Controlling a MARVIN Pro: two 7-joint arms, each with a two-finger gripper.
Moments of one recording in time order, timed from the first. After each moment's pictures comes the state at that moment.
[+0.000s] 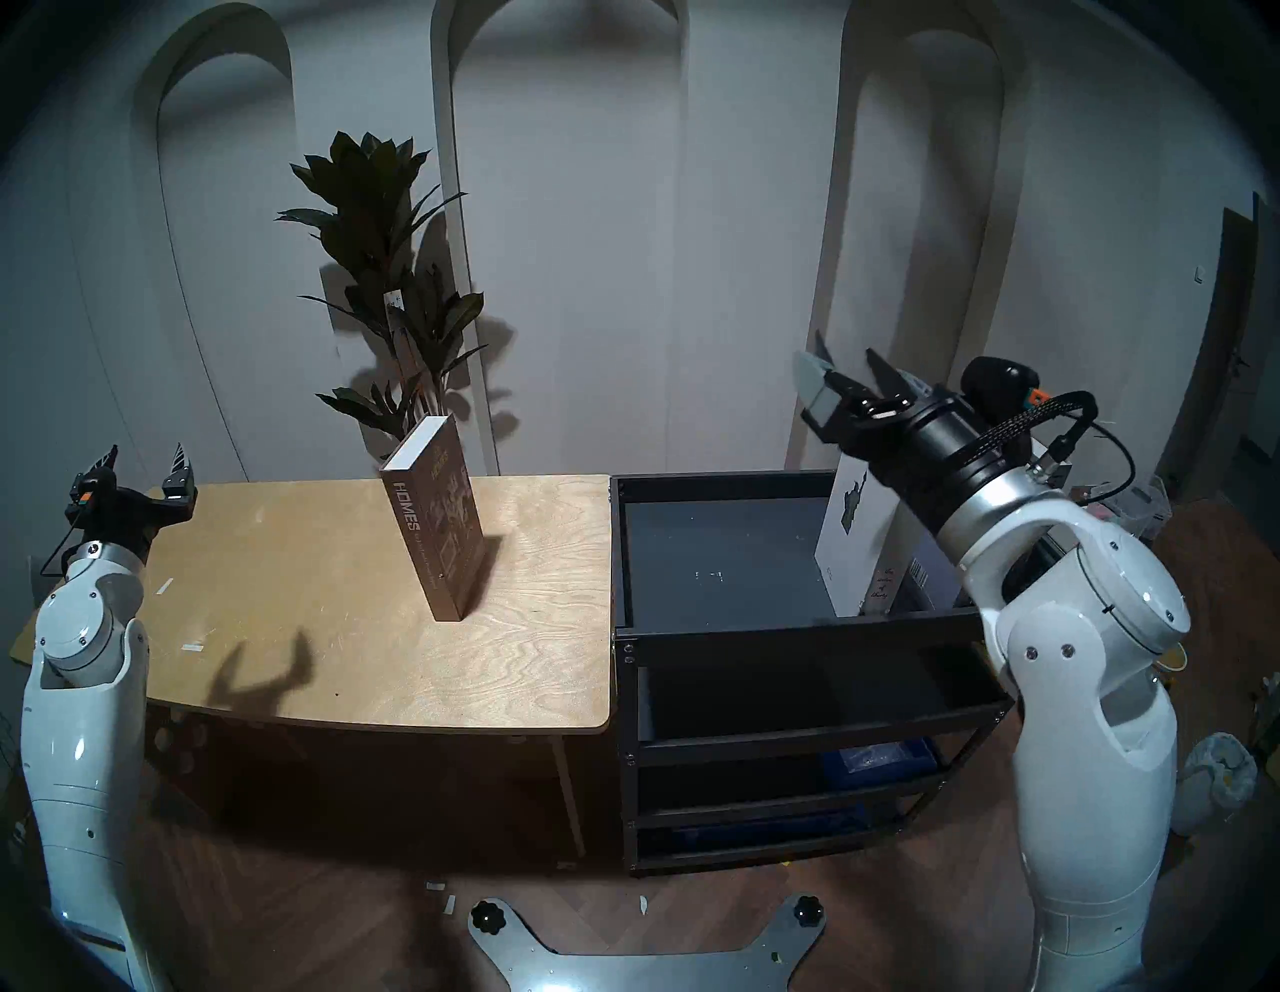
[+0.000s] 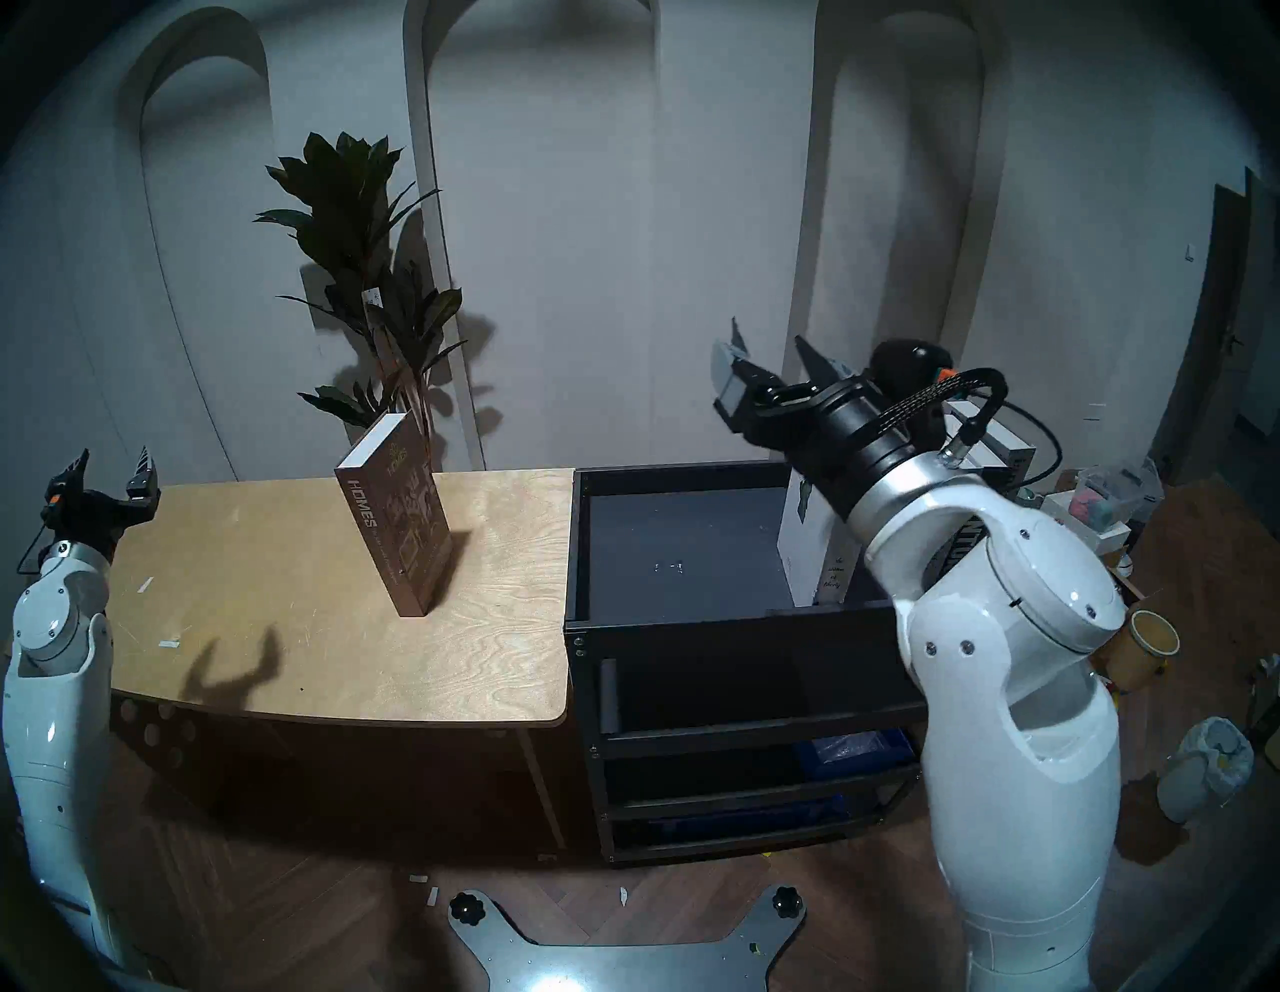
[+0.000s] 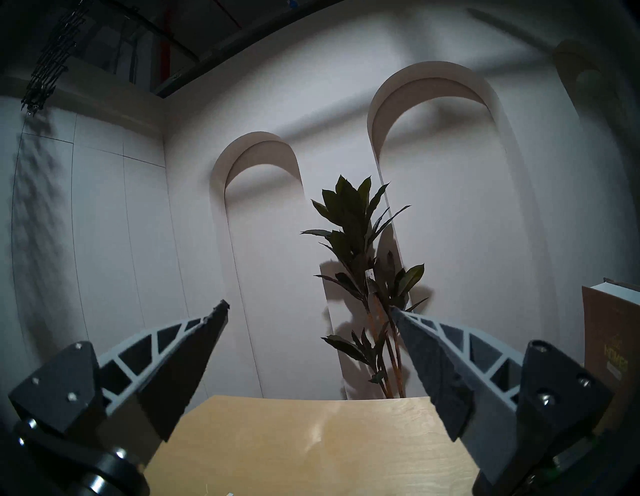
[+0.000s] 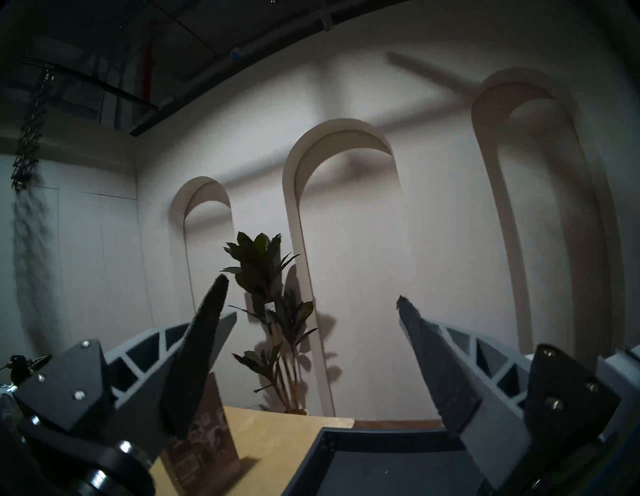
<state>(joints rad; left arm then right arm) 1.67 -0.95 -2.12 -1.58 -0.40 -0.05 -0.07 -1.66 -1.33 1.55 -2.41 0.62 0.51 0.01</state>
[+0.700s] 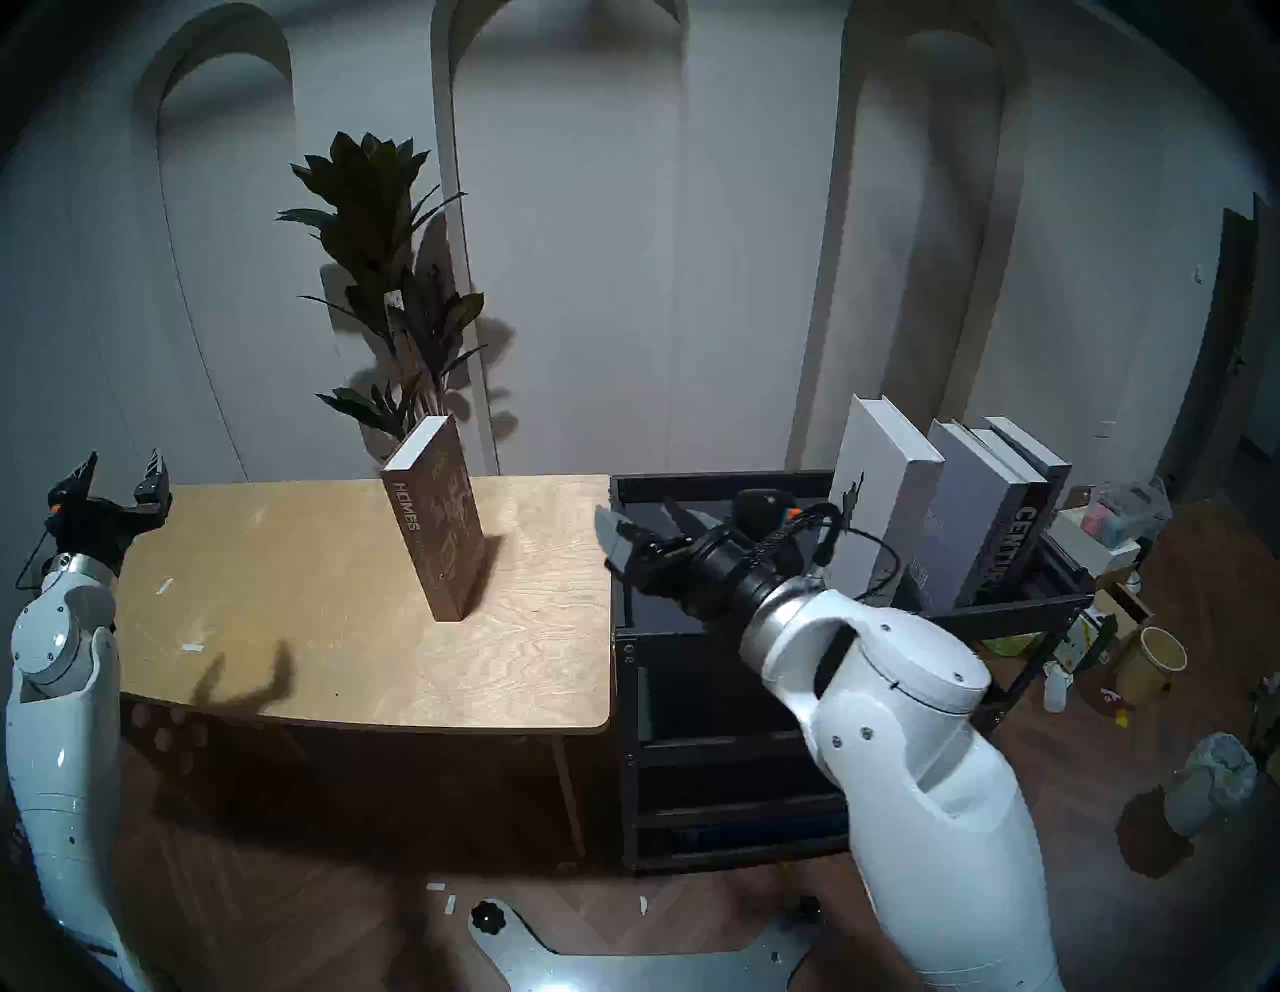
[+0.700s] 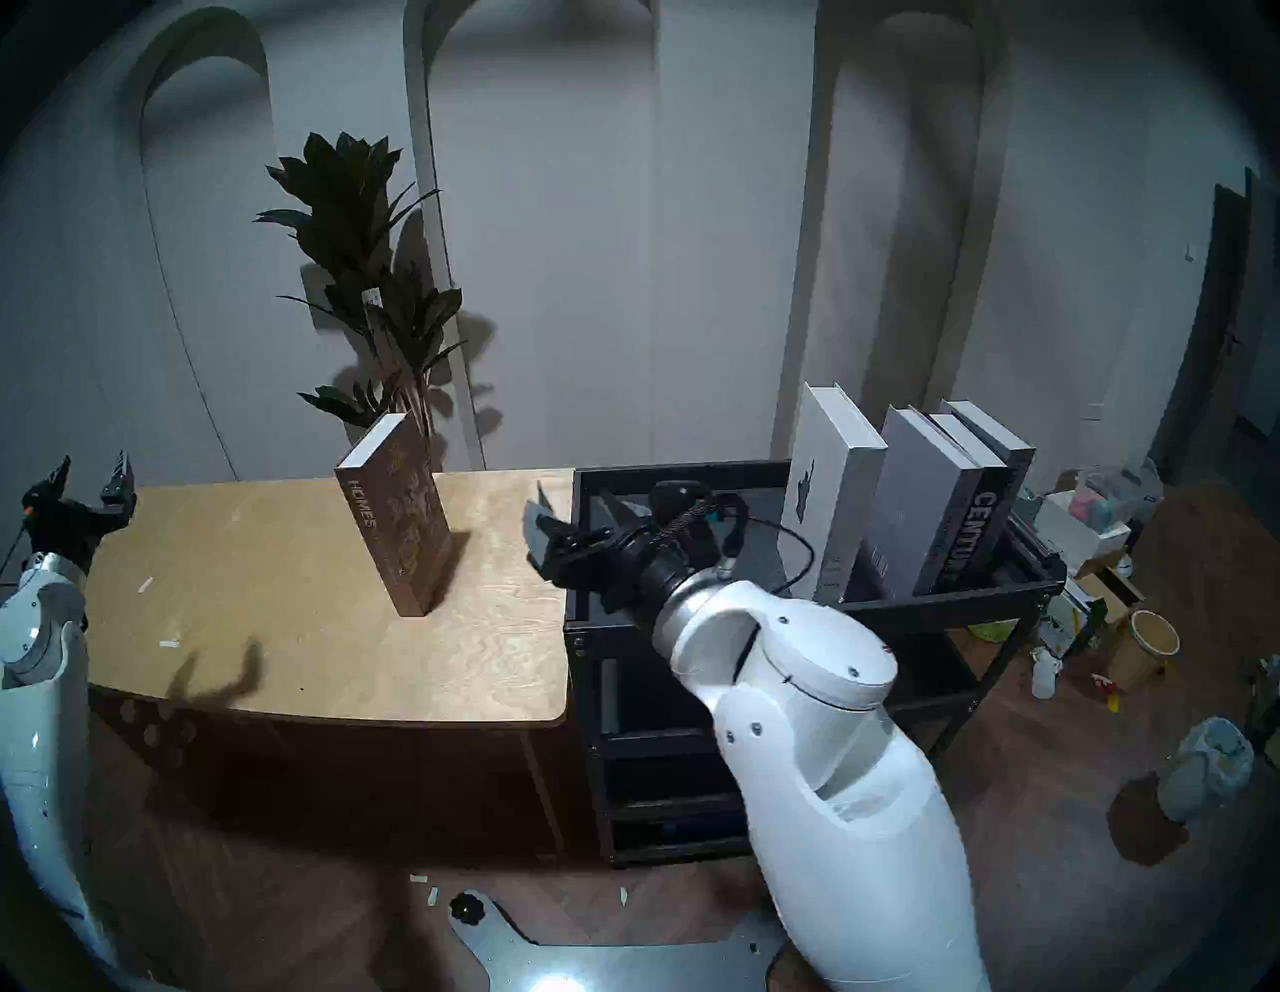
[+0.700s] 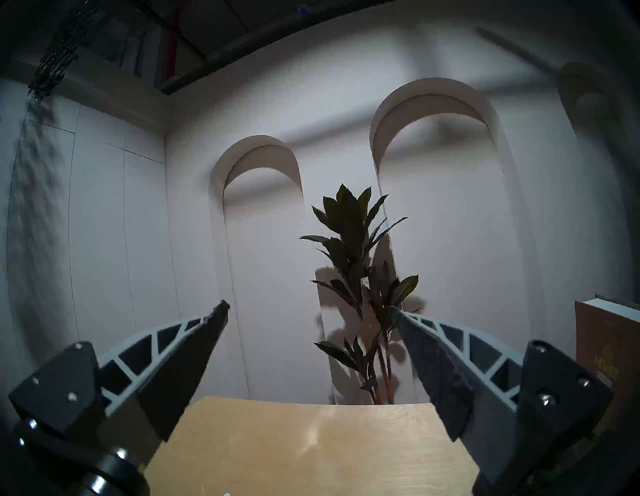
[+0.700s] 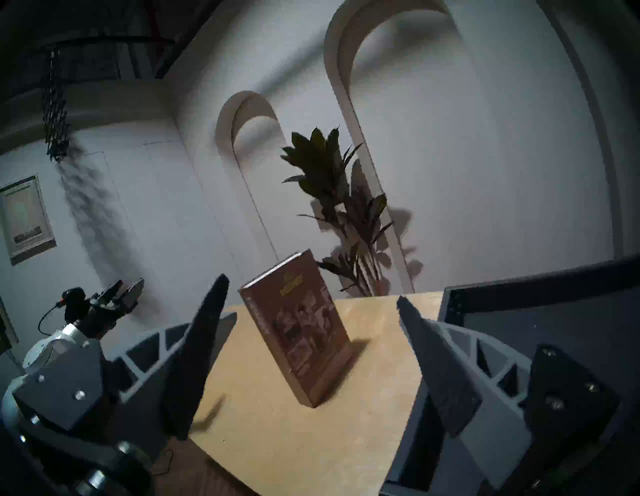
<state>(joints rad) 1.70 -0.95 -2.19 -1.58 -0.48 -0.08 -0.16 -1.66 -1.44 1.19 -2.20 0.53 0.57 0.03</state>
